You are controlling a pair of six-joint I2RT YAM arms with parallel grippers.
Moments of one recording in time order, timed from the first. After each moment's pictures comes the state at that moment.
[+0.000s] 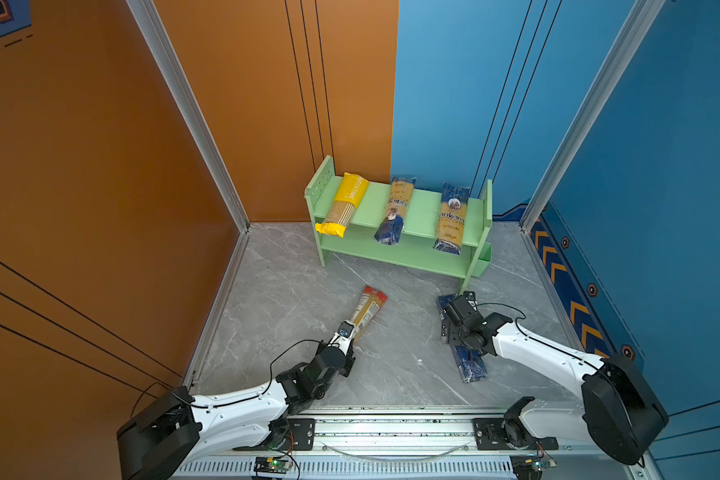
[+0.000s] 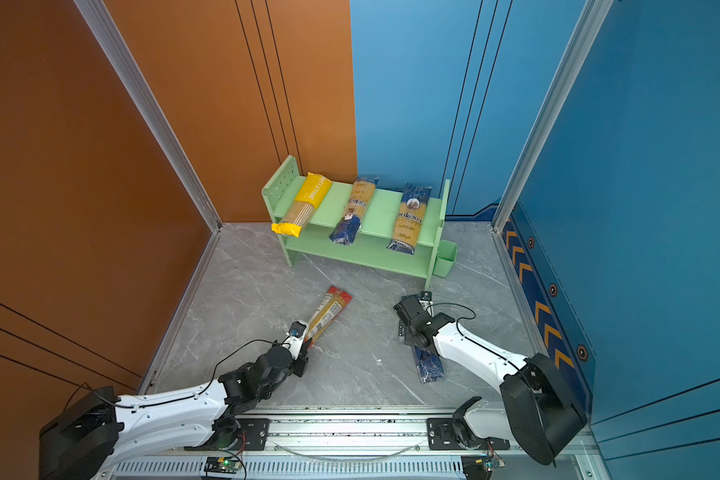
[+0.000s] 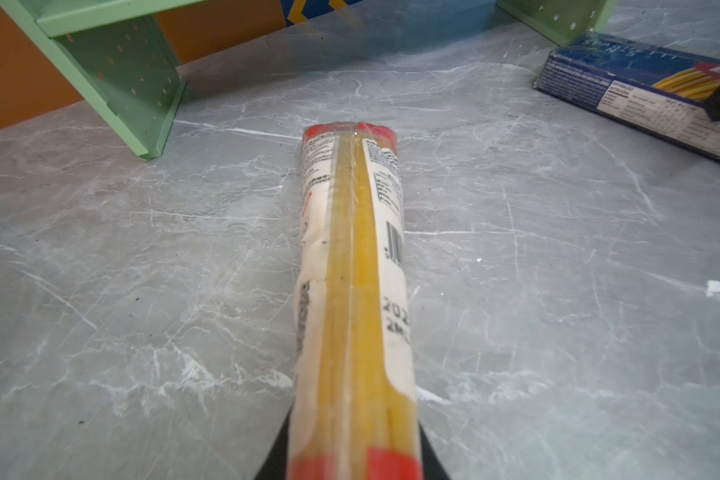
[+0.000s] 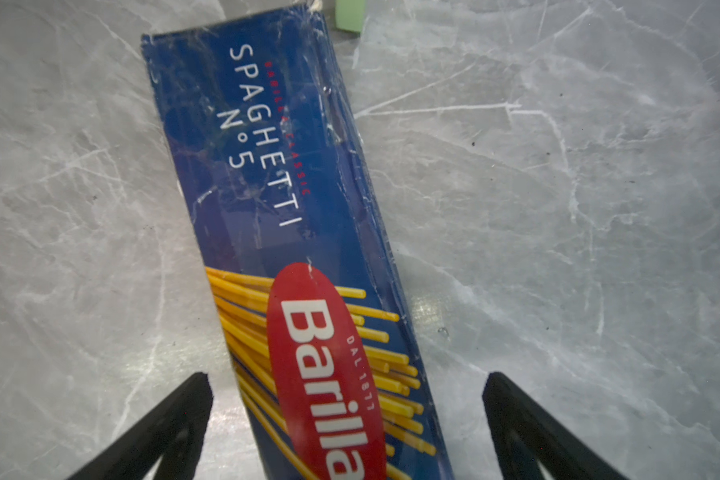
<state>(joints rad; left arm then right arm) -0.95 0.98 0.18 0.26 -0.52 -0.17 0.58 1.31 0.68 -0.61 0.38 0.64</state>
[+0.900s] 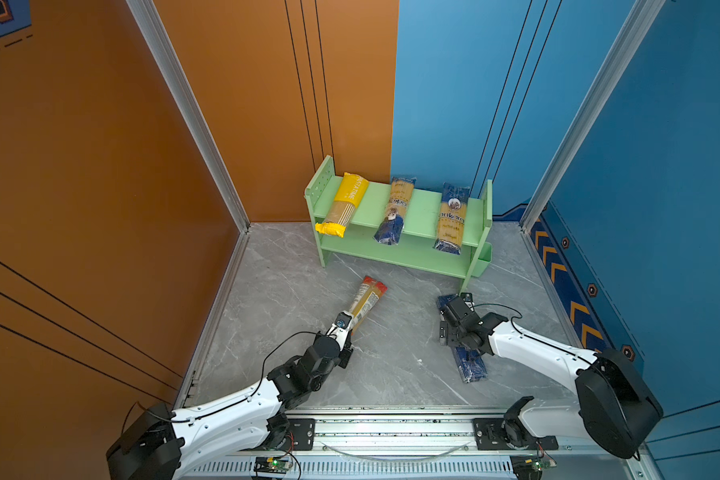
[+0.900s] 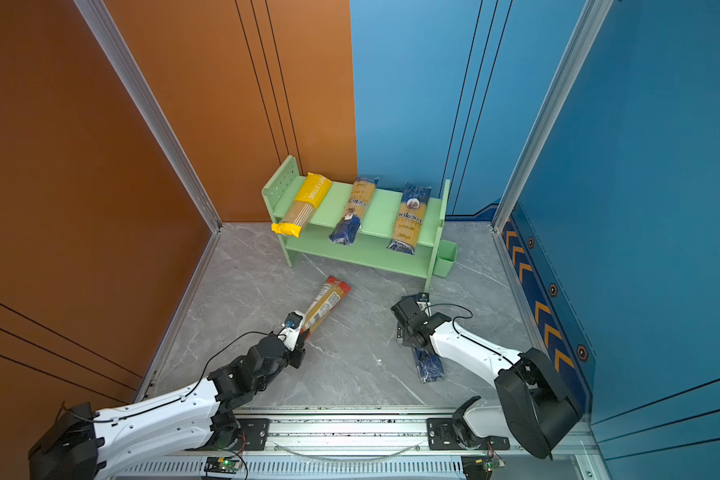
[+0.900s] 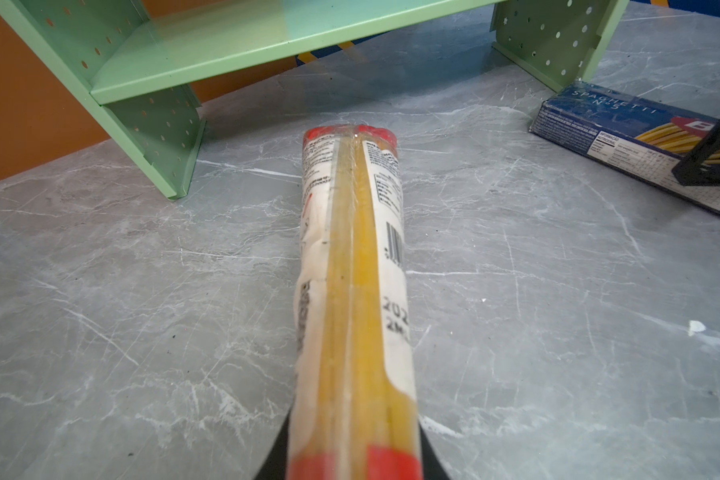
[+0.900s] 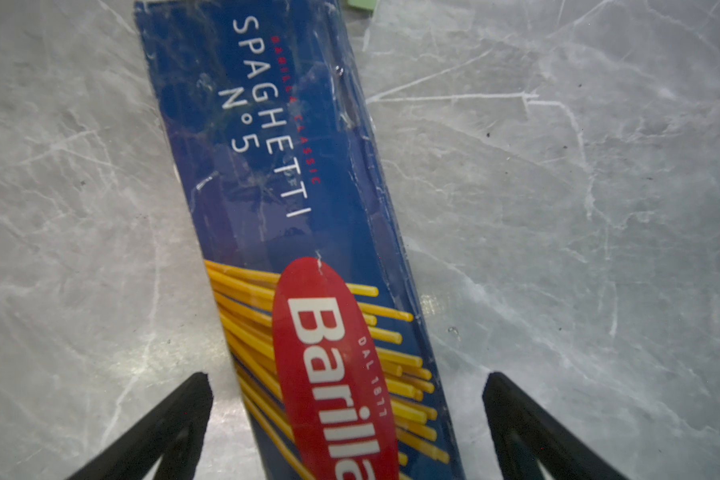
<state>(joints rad) -0.88 0.87 0.25 0.14 -0.46 -0.10 0.59 1.34 0.69 -0.60 0.38 0.64</state>
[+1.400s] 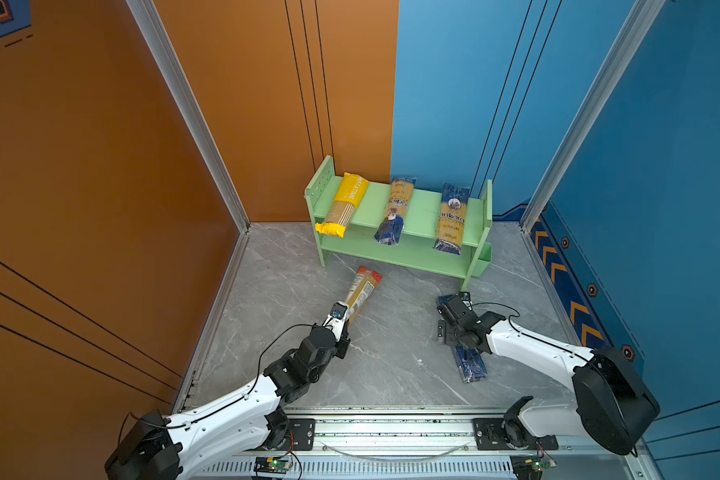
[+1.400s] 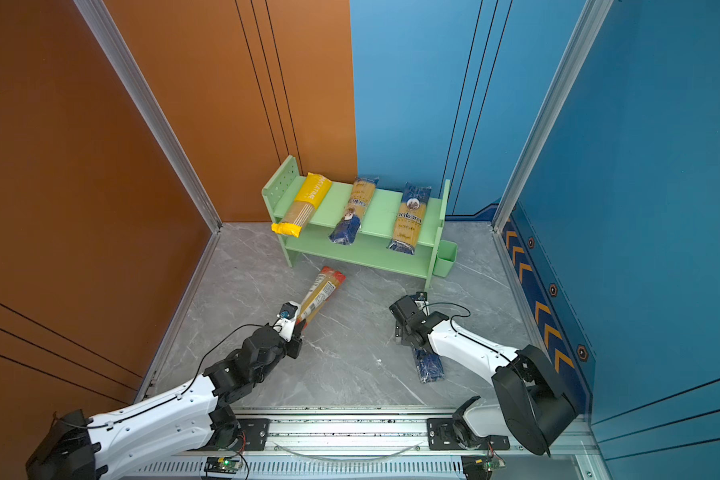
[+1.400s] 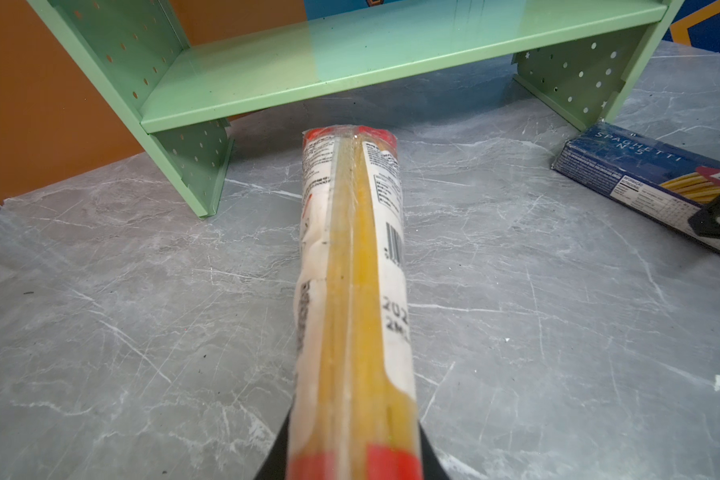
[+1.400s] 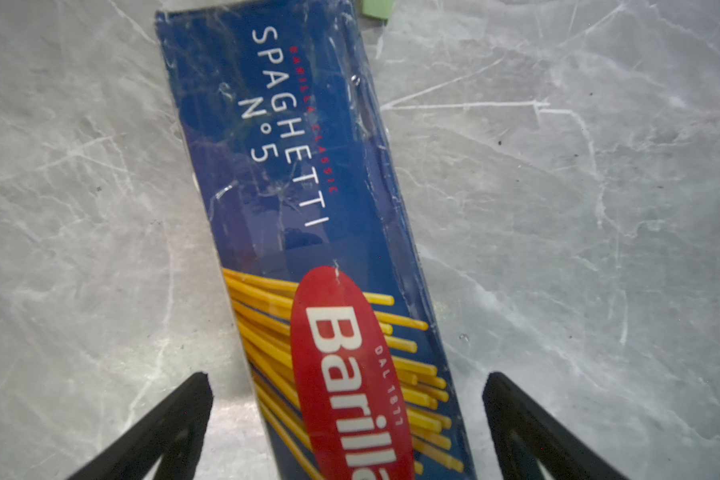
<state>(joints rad) -0.80 0.86 0.31 0.13 -0.42 -0.07 0.60 1.36 0.70 -0.59 0.38 0.64</state>
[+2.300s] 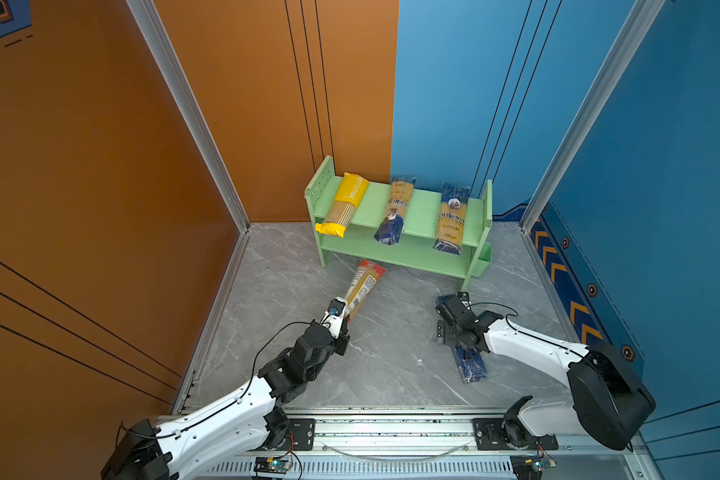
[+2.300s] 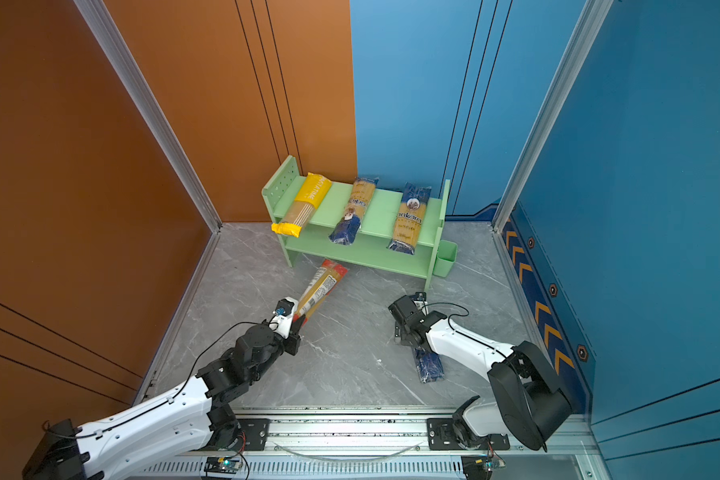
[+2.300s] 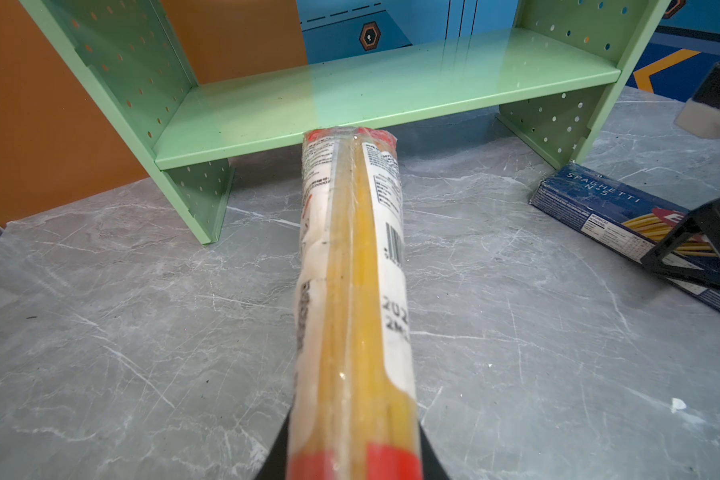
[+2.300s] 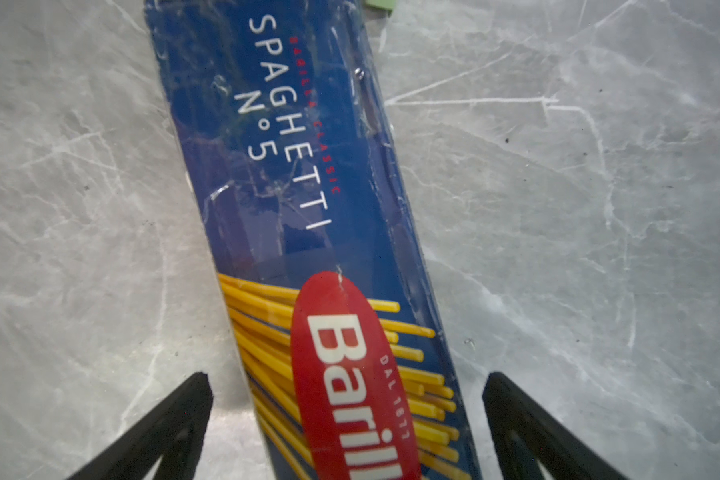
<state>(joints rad) -0.80 0.81 0.34 0.10 -0.41 -0.07 0.60 1.39 0.70 -0.58 0.38 0.64</state>
